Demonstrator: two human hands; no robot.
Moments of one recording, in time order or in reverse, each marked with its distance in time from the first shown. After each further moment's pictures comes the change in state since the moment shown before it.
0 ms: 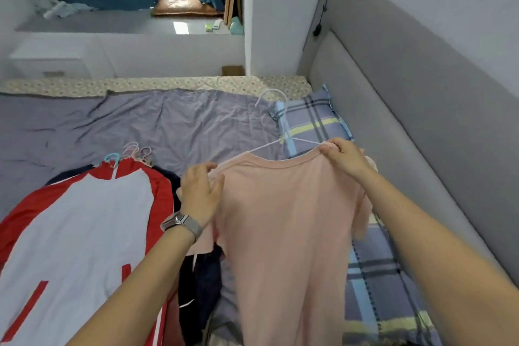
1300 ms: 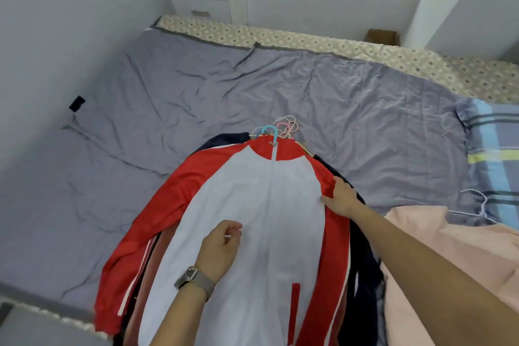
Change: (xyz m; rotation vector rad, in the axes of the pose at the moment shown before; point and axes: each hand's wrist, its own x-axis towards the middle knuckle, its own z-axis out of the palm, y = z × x) left_hand 0.036 -0.407 -0.161 -0.302 -0.107 -0.596; right_hand 0.077 -0.244 0.507 -0.388 -0.574 -0.018
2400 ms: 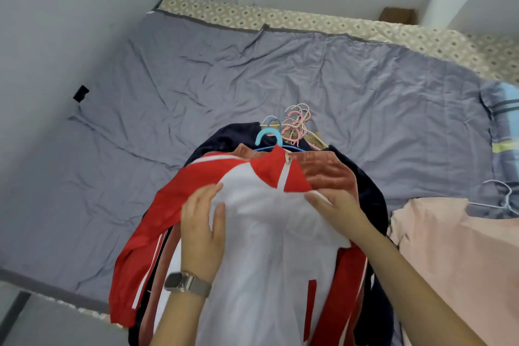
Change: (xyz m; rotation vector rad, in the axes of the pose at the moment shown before) left_hand 0.004 0.009 -0.046 0.187 0.500 0.483; right_hand -0.089 -0.064 0.002 0.490 0.038 -0.379
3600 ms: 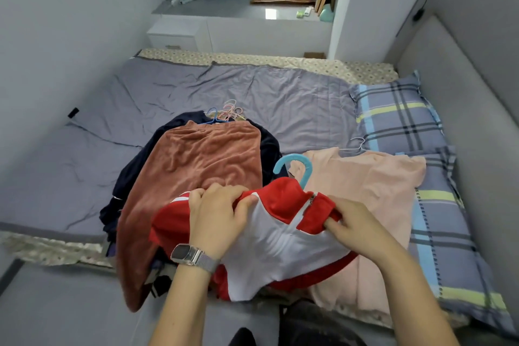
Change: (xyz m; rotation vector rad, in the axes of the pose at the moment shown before) left_hand -0.366 0.276 -0.080 0.292 -0.174 0.284; right_hand -0.517 0.032 -0.138 -0.256 0.137 -0.115
